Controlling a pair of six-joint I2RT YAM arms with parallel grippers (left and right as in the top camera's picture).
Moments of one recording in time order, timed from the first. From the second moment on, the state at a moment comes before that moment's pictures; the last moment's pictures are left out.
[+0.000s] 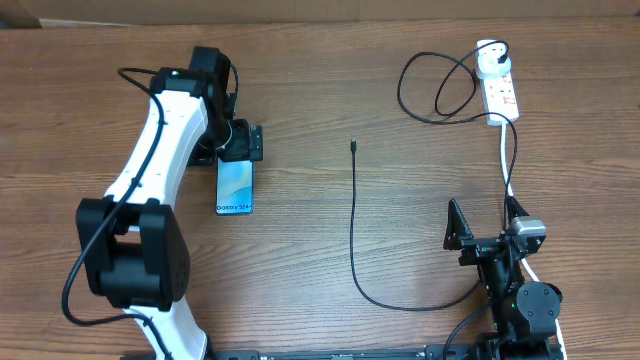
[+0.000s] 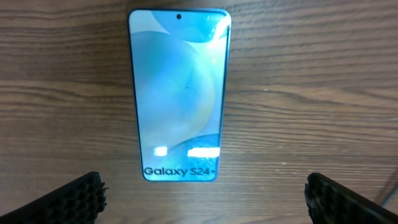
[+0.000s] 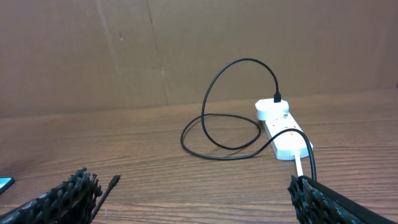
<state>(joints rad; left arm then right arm) -0.12 1.96 1.62 -1.20 0.04 -0.18 0.05 0.01 0.02 -0.03 -0.05 0.12</state>
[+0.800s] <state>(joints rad) -0.12 2.13 1.62 -1.05 -0.04 -0.09 0.05 0.01 0.02 -0.03 -0.05 0.12</state>
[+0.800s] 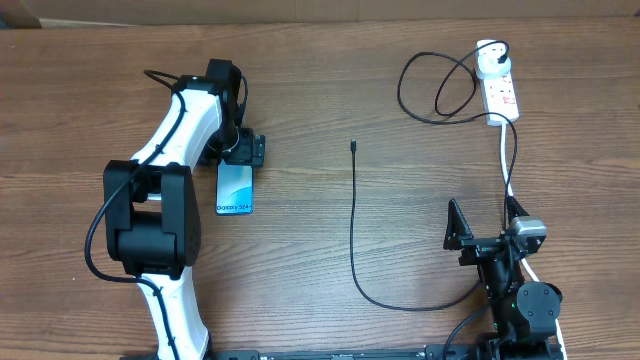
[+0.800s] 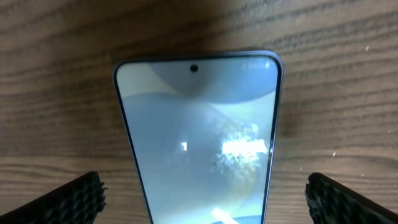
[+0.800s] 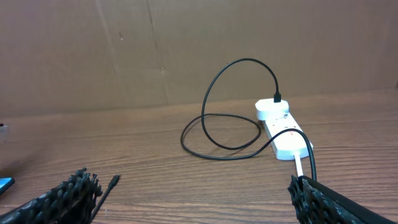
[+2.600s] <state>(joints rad) -0.12 2.11 1.48 -0.93 -0.01 -0.11 0.05 0.01 0.02 -0.03 -0.05 0.12</state>
